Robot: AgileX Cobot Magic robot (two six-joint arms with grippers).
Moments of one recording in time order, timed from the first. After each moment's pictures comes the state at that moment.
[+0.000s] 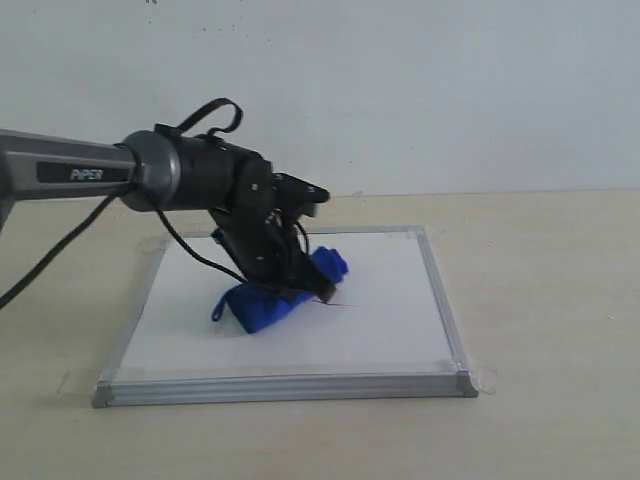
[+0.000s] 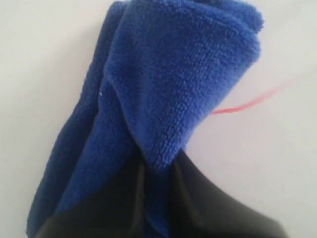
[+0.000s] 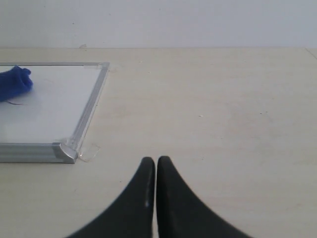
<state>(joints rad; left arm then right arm) -0.37 2.28 -1.70 0.05 0.67 0.07 0.05 0.01 0.00 0.03 0.36 0.00</state>
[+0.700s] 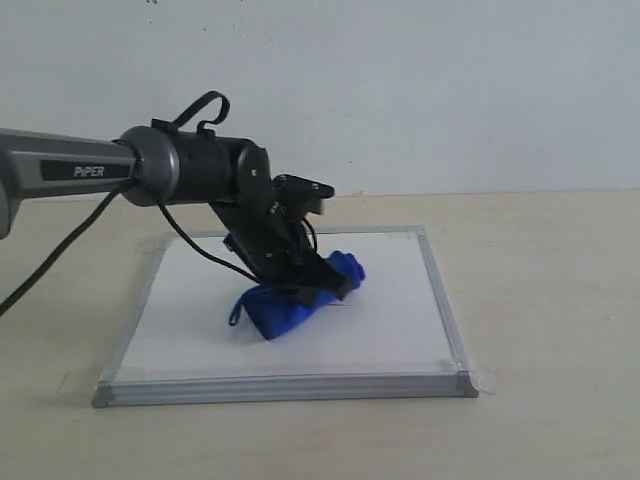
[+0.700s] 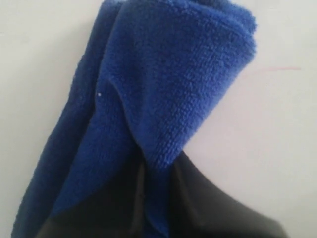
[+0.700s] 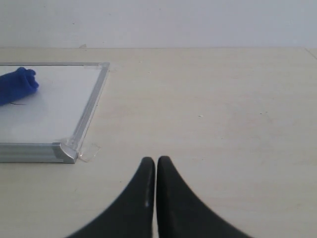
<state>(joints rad) -0.39 2.30 -1.75 -0.17 0.73 0.22 0.05 0.01 0.00 0.03 0.36 0.00</state>
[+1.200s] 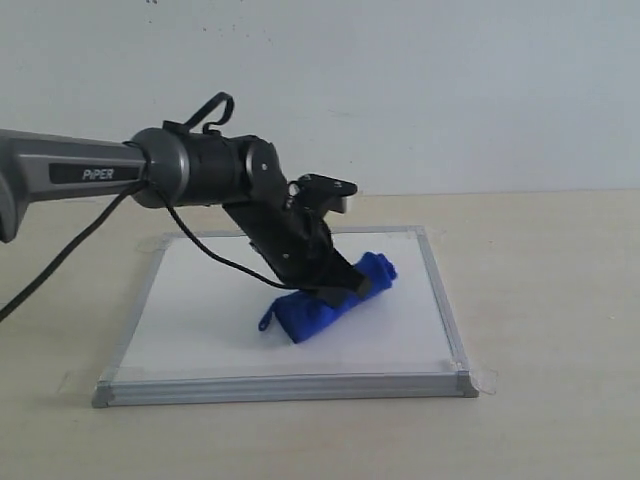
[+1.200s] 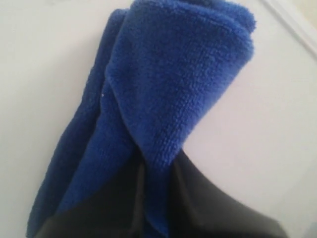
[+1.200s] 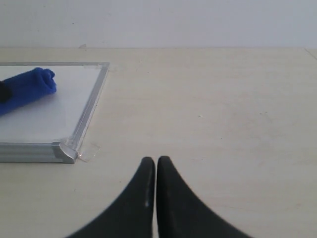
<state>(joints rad) -0.39 2.30 -1.76 -0.34 0.71 0.38 0.05 0.01 0.00 0.03 0.36 0.00</state>
